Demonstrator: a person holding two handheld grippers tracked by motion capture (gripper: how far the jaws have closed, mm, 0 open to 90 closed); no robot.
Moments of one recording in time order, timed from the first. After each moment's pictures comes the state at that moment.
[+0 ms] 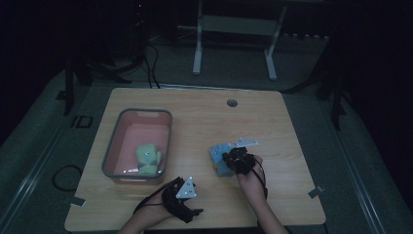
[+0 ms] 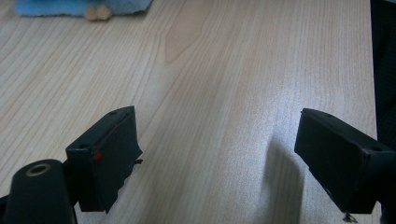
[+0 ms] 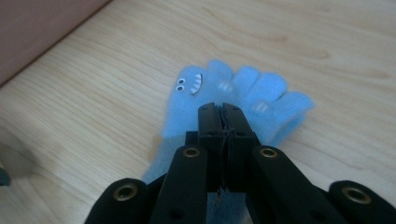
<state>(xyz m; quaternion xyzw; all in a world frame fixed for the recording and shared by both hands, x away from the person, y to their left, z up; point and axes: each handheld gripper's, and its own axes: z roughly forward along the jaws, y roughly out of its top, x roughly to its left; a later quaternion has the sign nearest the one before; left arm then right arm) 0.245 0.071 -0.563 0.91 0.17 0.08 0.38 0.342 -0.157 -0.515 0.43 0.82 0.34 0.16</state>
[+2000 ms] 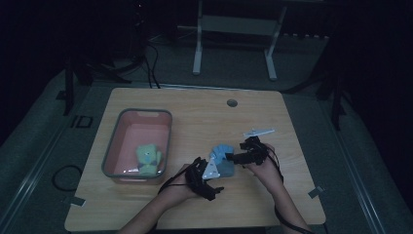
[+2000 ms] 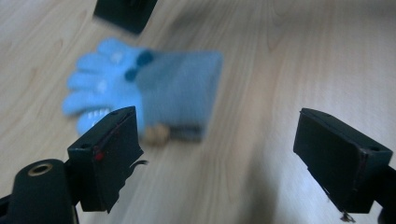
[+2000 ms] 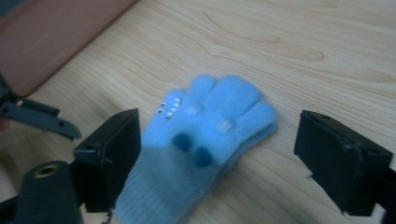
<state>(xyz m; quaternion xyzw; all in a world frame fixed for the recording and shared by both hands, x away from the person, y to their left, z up) 0.297 0.006 -0.532 0.90 0.15 0.15 0.38 0.383 -0.204 -0.509 0.41 0.83 0.38 0.07</state>
